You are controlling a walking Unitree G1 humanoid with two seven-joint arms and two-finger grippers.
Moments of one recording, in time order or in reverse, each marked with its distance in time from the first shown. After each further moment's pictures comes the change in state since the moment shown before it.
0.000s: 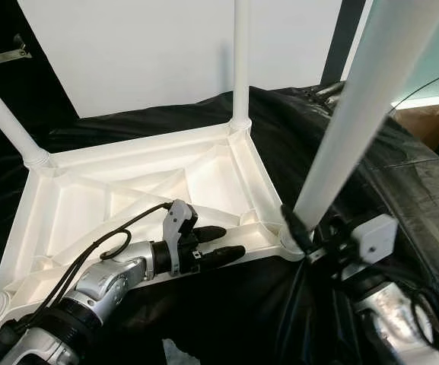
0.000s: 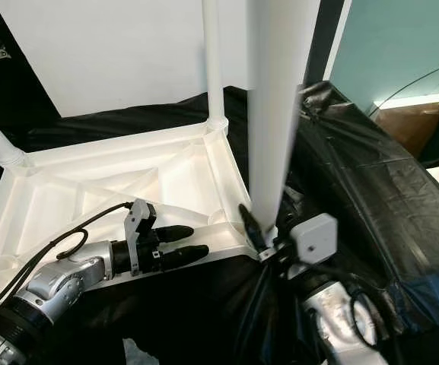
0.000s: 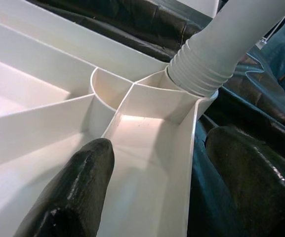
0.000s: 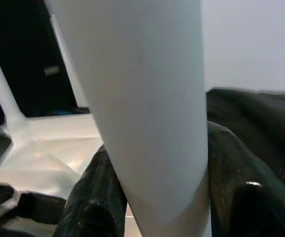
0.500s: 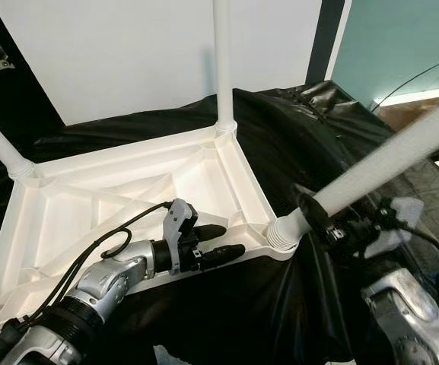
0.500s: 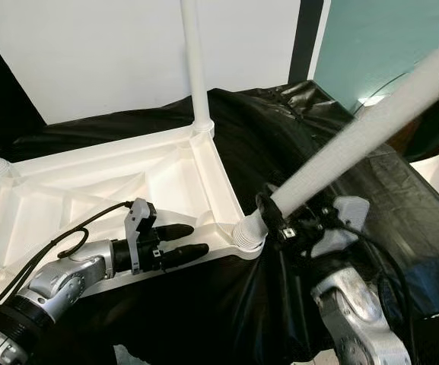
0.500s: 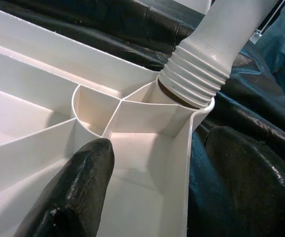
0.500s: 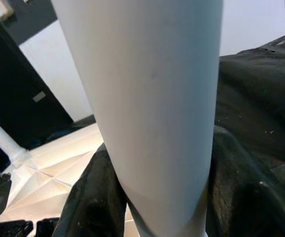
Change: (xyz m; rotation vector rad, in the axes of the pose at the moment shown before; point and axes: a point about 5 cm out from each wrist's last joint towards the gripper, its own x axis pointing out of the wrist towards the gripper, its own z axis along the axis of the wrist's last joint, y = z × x) left arm 0.002 0.003 0.000 0.008 -0.005 0.009; right arm 0.014 -0.013 0.002 0.216 0.090 -0.085
